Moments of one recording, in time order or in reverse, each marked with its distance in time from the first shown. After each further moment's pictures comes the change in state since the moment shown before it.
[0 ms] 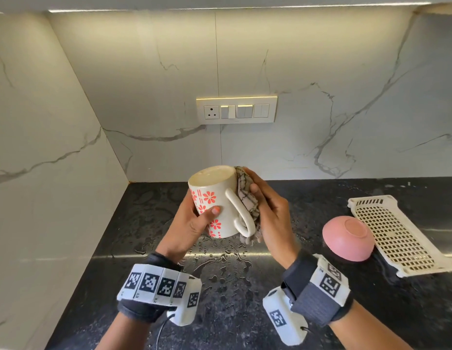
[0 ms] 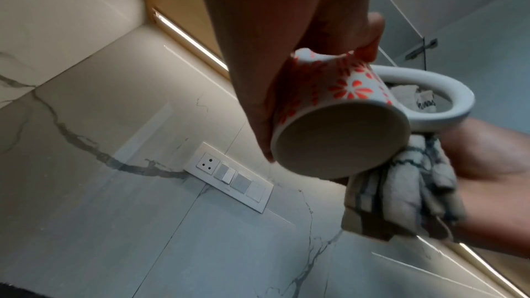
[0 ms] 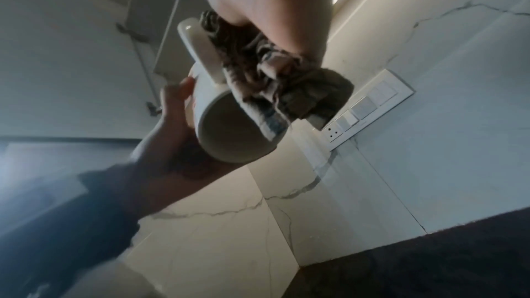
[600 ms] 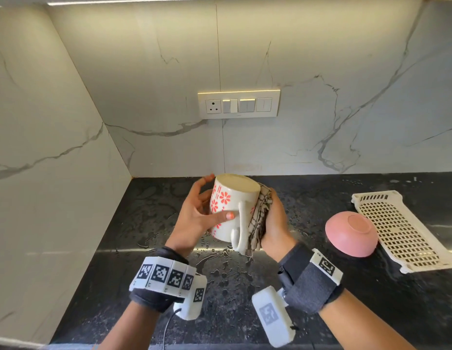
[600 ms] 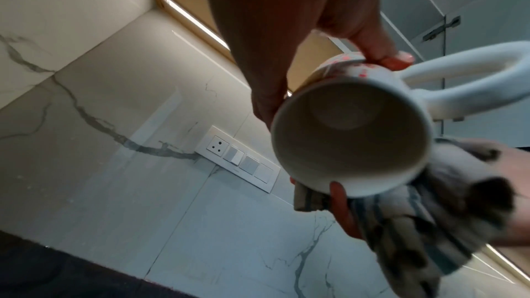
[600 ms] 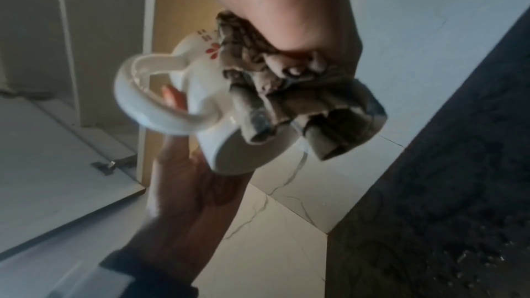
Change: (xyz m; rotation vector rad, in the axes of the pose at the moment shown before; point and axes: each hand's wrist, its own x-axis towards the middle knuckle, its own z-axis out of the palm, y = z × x) left_hand 0.001 -0.007 0.006 -0.010 0.017 -0.038; right_hand 0.007 0.013 0.001 0.344 0.208 0.670
